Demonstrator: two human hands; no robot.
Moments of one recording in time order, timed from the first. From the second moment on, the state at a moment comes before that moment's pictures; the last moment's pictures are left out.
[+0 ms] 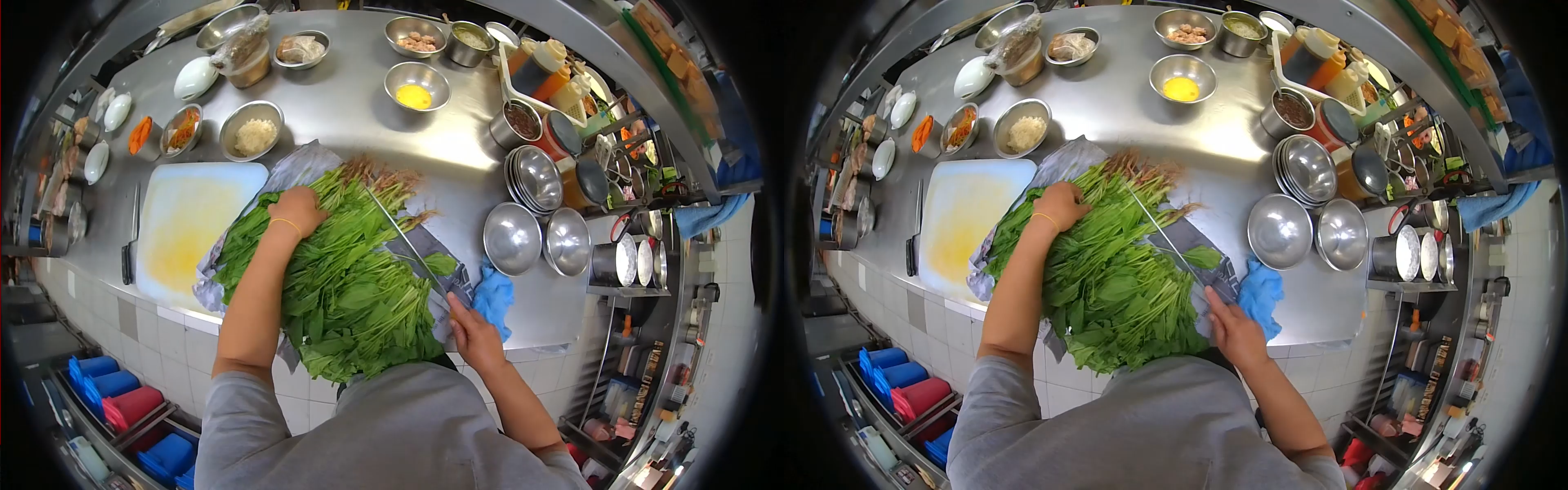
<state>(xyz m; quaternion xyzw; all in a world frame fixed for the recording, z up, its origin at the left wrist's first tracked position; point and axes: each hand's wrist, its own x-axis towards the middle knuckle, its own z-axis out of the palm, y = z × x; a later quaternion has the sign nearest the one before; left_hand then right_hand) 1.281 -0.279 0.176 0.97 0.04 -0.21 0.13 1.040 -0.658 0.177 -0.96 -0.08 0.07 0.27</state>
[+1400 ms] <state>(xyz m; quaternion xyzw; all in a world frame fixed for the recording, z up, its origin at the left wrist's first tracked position) 1.201 -0.363 0.148 0.99 -0.10 0.01 0.11 1.074 -0.662 0.180 -0.94 -0.05 -0.02 0.33</state>
